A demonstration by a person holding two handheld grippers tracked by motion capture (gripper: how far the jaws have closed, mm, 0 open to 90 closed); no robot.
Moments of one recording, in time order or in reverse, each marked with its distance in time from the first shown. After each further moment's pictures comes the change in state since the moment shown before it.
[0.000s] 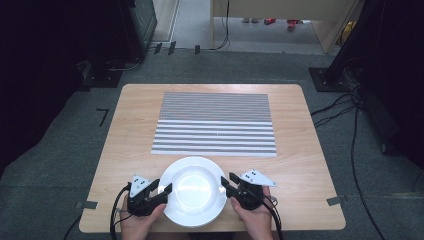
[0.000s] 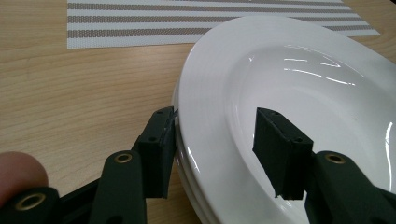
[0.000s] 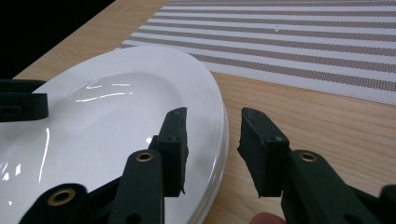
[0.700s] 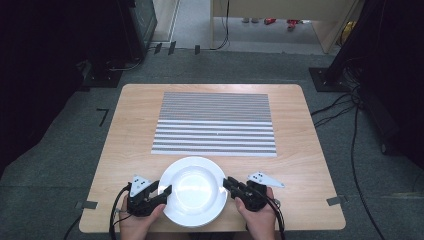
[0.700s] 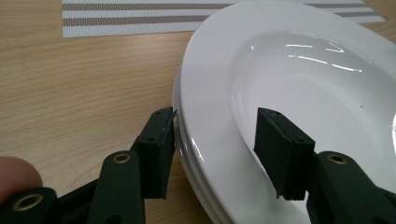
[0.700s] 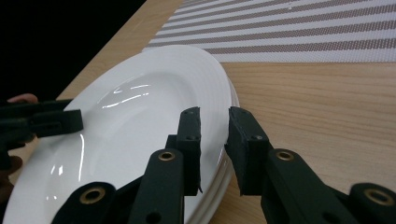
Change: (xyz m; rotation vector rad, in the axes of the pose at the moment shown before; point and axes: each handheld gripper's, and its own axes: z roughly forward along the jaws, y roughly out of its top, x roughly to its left) left arm 0.001 -0.002 0.002 0.039 0.001 0.015; right arm -0.014 -0.011 -0.003 -0.011 0.117 0.190
